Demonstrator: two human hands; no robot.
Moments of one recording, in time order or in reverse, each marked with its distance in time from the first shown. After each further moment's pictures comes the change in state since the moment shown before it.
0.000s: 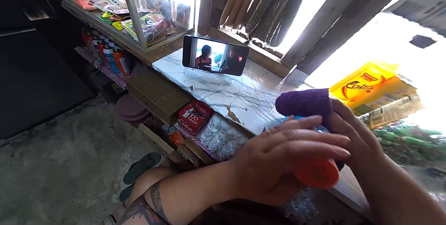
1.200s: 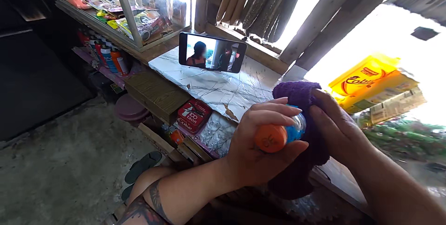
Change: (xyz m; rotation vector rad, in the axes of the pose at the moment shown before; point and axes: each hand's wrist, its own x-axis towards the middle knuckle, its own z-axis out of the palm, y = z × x) left_hand 0.001 -0.009 -0.004 -0.078 0.283 -0.134; right_hand 0.002 0.001 0.009 -0.329 0.048 0.126
